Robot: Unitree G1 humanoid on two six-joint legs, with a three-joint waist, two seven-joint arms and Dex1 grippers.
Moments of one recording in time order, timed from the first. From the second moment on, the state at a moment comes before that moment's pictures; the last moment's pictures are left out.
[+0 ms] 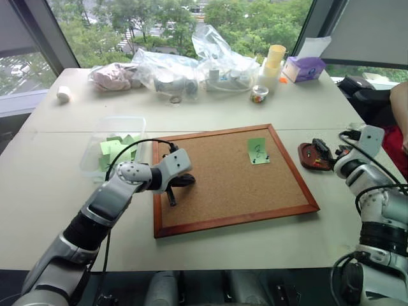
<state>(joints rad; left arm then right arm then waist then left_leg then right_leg) -0.50 0.60 -0.36 -0.17 -0.12 0.66 -0.88 -0.31 -0.55 -0.33 0.01 0.39 0.66 0.35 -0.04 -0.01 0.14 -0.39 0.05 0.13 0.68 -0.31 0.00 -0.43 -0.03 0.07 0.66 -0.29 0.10</state>
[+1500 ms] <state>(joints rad) -0.49 0.59 -0.36 -0.18 -0.10 0.66 -0.88 -0.28 -0.40 -0.21 -0.06 0.34 0.43 0.36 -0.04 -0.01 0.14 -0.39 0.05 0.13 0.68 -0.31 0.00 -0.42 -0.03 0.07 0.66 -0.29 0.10</state>
